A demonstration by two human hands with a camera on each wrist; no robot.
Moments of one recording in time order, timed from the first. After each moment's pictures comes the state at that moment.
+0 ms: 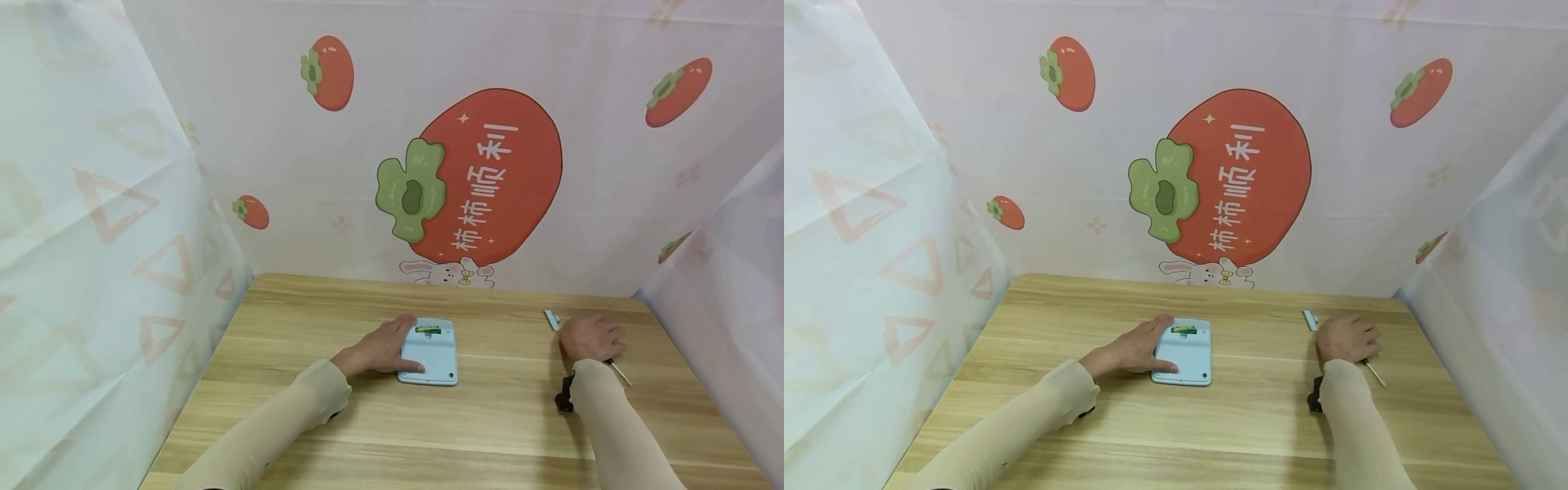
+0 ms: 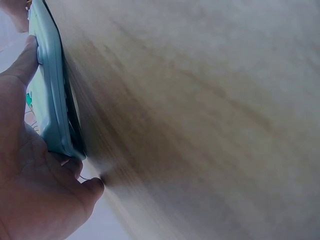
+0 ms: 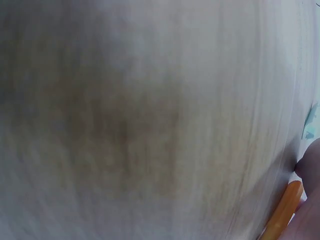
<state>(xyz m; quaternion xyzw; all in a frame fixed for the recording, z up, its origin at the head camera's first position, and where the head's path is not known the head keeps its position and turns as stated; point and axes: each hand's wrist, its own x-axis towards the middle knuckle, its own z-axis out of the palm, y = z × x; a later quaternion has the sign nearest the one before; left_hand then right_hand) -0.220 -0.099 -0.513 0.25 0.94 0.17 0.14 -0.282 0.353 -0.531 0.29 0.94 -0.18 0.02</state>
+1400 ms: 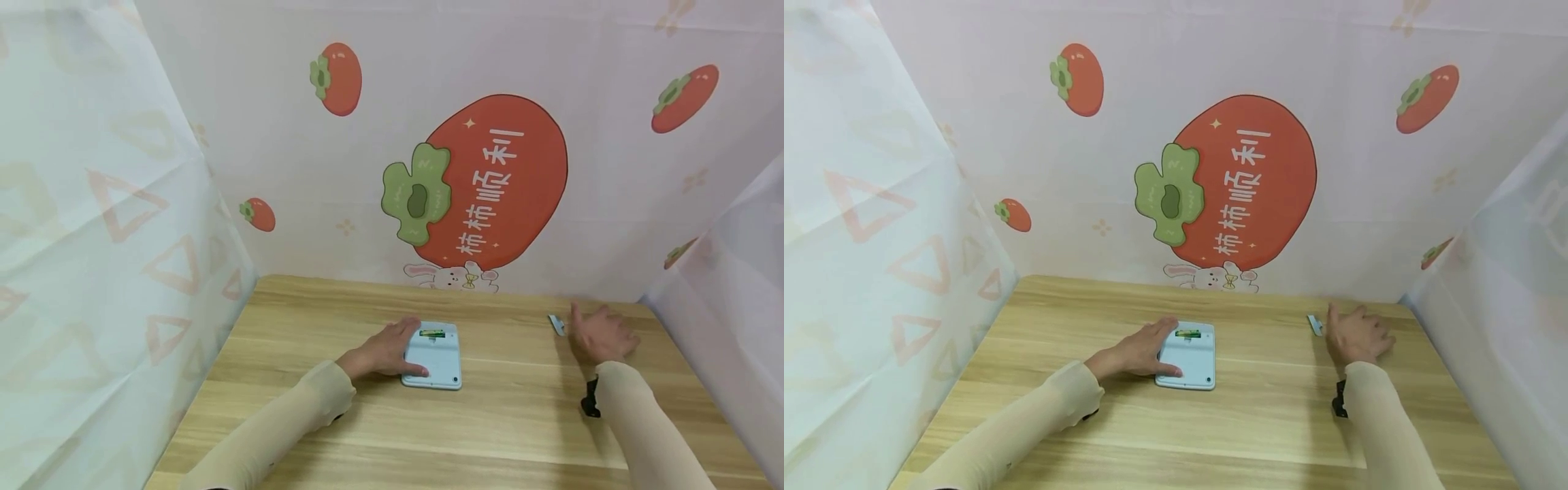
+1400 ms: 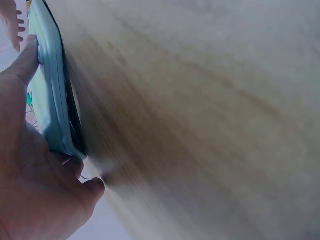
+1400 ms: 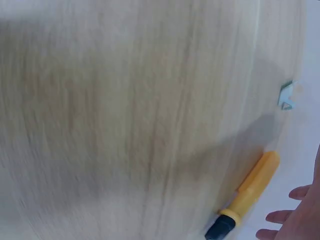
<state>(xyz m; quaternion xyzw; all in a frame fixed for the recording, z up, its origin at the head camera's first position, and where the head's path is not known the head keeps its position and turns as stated) -0.219 -0.099 -0.511 0.24 0.94 0.18 0.14 -0.275 0.369 -0.499 0.18 0.97 -0.16 0.04</state>
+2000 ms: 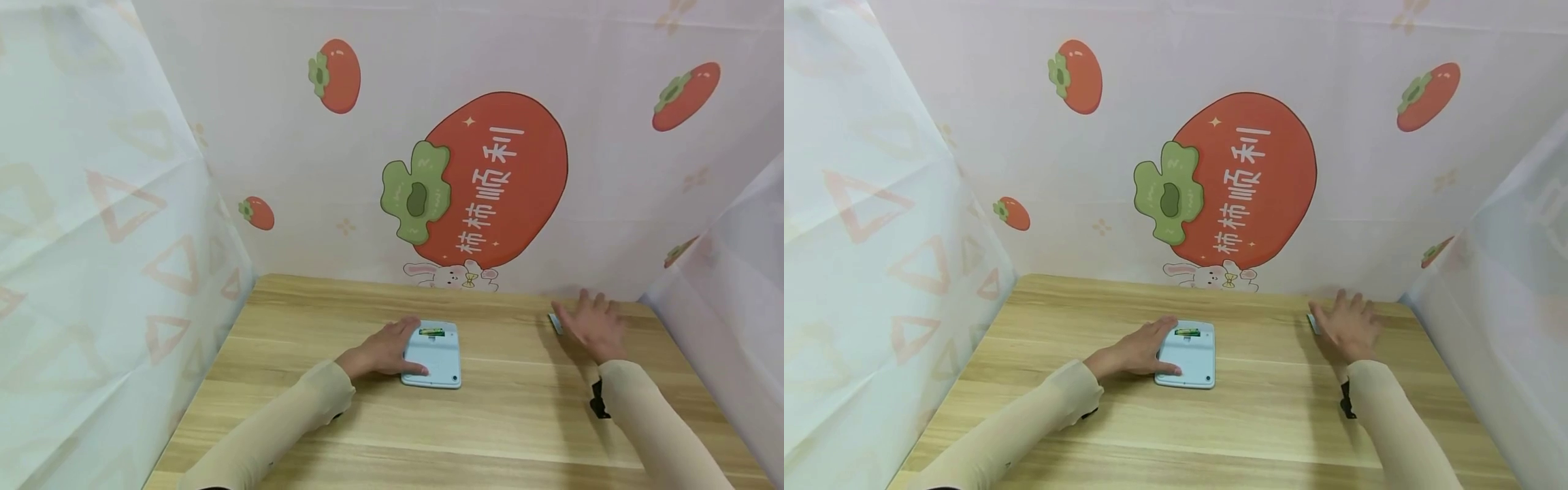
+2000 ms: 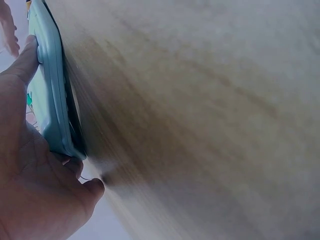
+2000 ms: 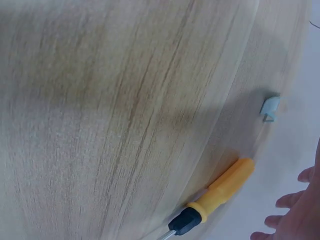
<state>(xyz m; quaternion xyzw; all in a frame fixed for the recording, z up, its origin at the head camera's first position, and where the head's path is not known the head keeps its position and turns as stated) -0.218 -0.099 -0.508 0.24 0.94 0.17 0.14 -0.283 0.362 -0.492 0.03 0.99 -0.11 -0.02</state>
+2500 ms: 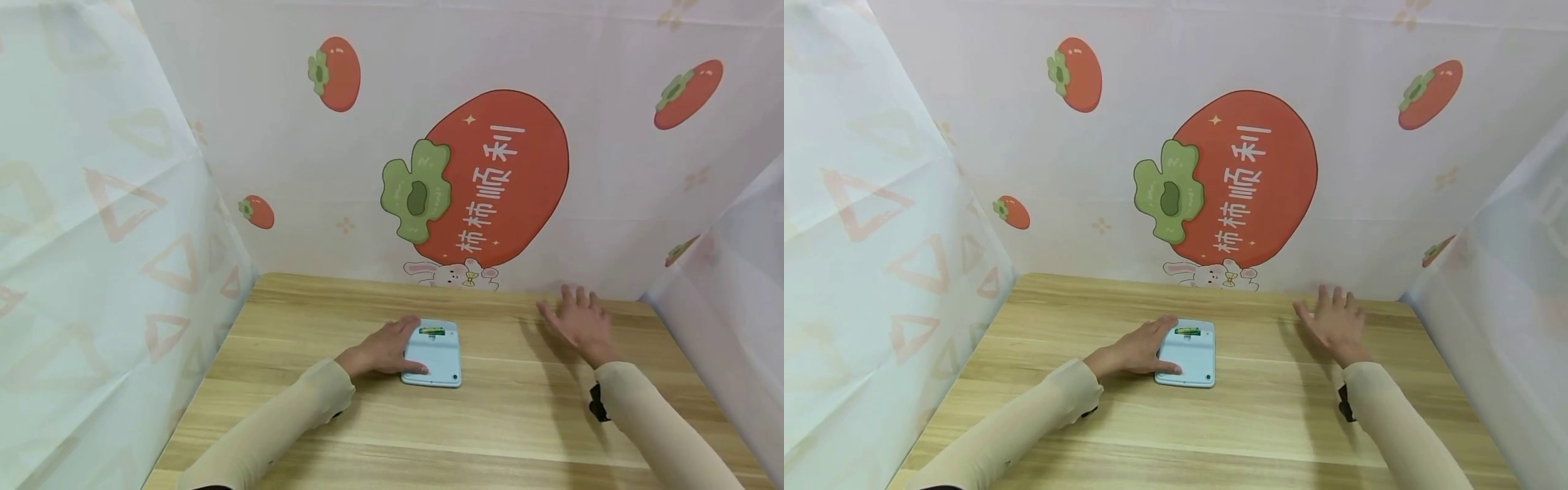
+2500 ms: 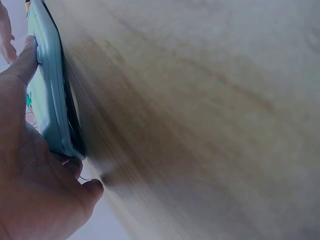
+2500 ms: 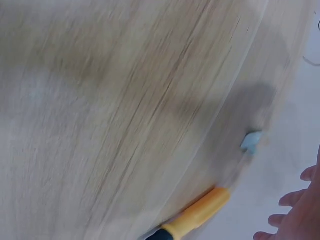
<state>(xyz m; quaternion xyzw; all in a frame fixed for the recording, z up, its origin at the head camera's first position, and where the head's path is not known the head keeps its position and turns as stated) -0.219 -0.098 -0.511 0.24 0.95 0.17 0.15 -0.281 0.337 -0.491 -0.04 0.99 -0.11 -0.02</state>
